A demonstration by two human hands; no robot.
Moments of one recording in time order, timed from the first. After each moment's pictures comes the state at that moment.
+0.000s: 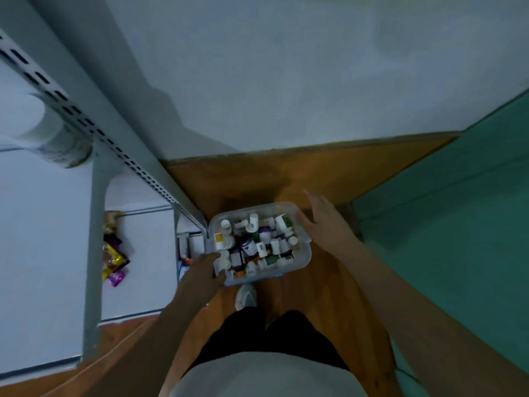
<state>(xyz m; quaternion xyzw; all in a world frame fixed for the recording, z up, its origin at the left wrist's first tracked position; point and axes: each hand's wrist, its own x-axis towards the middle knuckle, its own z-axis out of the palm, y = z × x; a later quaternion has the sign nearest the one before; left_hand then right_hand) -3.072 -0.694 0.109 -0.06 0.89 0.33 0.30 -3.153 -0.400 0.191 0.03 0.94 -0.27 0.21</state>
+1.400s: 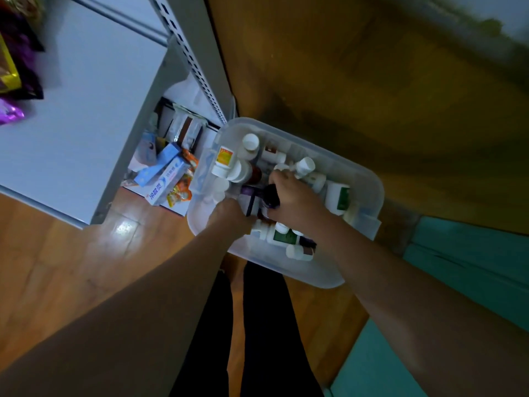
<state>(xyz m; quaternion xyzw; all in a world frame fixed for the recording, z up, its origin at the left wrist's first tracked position) -3.111 -0.598 -0.164 -0.42 0.75 0.34 0.37 -3.216 -0.475 -0.140 -0.34 0.84 -0.16 0.39</state>
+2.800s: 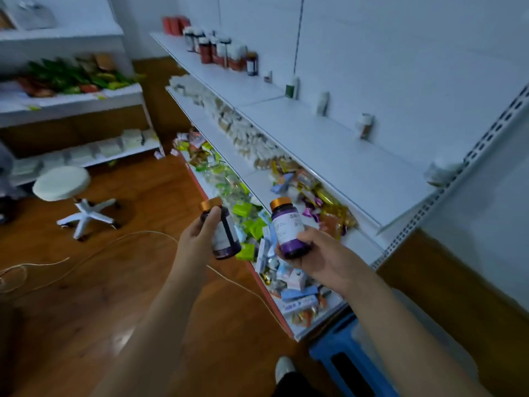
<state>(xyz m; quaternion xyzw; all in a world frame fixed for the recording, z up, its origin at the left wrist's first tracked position) -2.634 -0.770 0.338 -0.46 0.47 0.63 -0.41 -2.848 -0.676 0.340 -0.18 0.37 -0.58 0.70</state>
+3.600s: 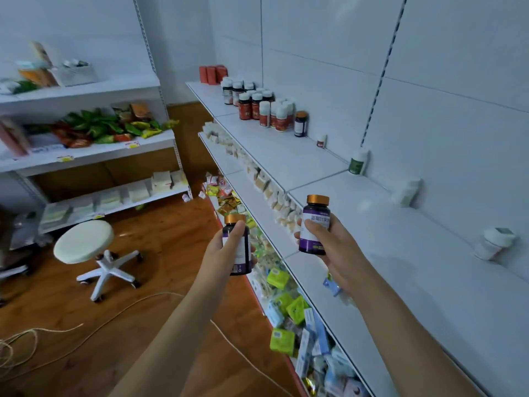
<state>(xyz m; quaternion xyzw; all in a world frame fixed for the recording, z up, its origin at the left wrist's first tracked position) -2.683 -1.142 0.379 -0.47 0.45 0.65 -0.40 -2.883 -1.081 0.390 -0.33 0.51 -0.63 0.49</state>
